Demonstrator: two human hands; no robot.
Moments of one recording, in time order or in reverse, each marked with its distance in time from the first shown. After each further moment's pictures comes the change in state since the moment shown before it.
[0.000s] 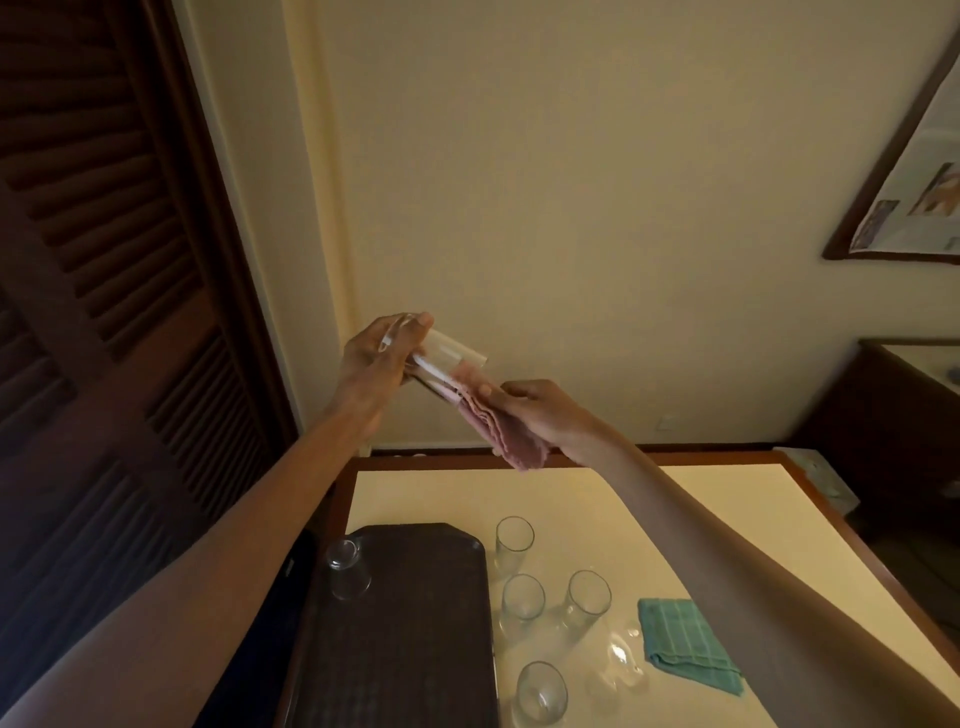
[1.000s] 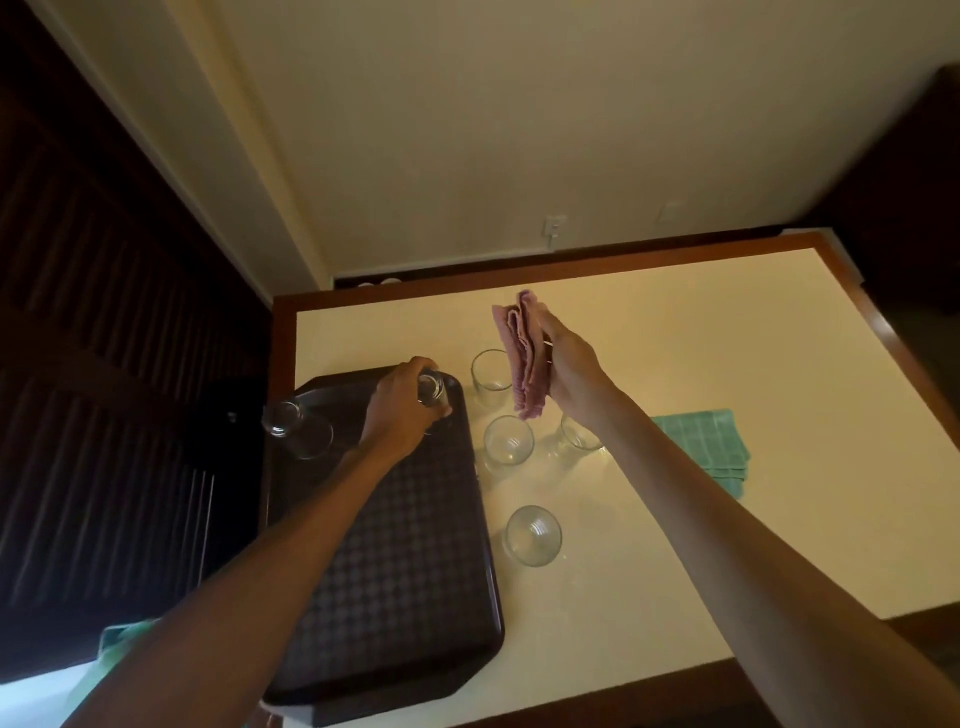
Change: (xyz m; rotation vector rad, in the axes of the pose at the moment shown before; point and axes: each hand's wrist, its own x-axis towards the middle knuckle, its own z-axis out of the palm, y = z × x) left_hand -0.060 -0.303 0.013 0.898 -0.353 -0.225; right_hand 0.021 0.214 0.024 0.817 0.336 0.464
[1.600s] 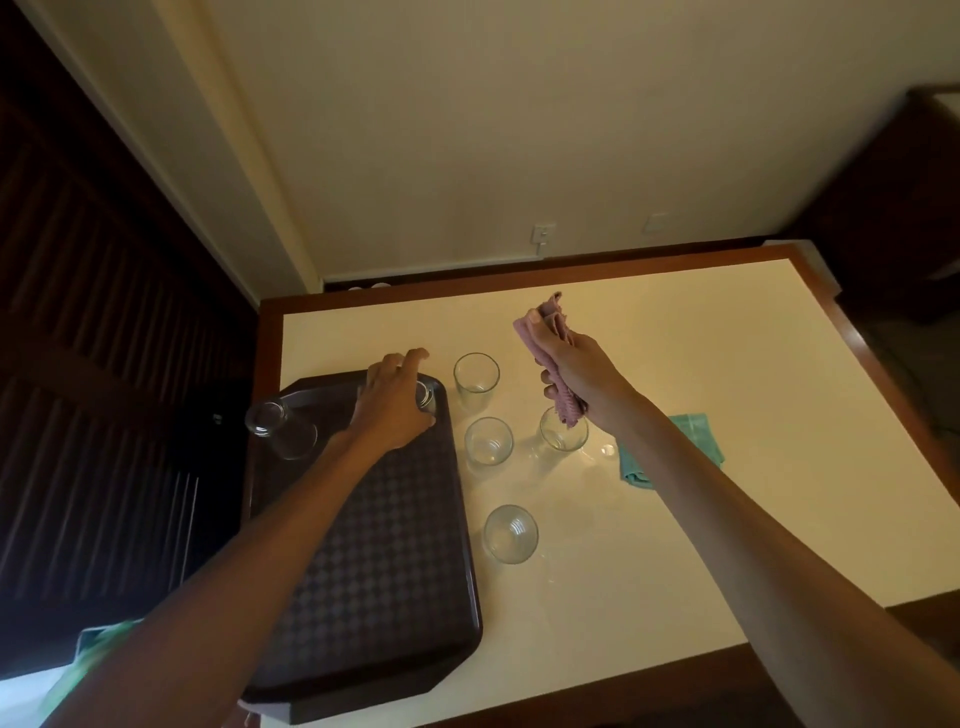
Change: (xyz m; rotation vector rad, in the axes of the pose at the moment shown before) left_hand -0.001 0.028 -0.007 0.350 -0.143 0.000; right_hand -0.020 -0.013 -0.039 -0.470 -0.015 -0.131
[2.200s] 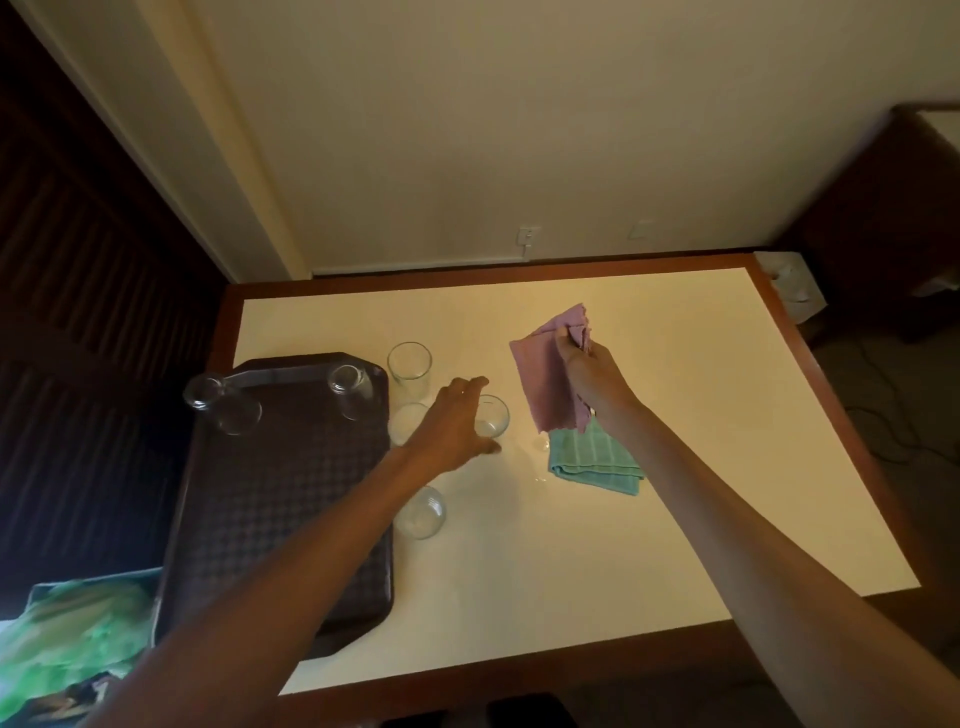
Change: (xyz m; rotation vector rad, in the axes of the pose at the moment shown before) left_hand -0.032 0.159 0.081 -0.128 -0.123 0.112; right_hand -0.017 0.028 -0.121 -0.152 0.165 0.011
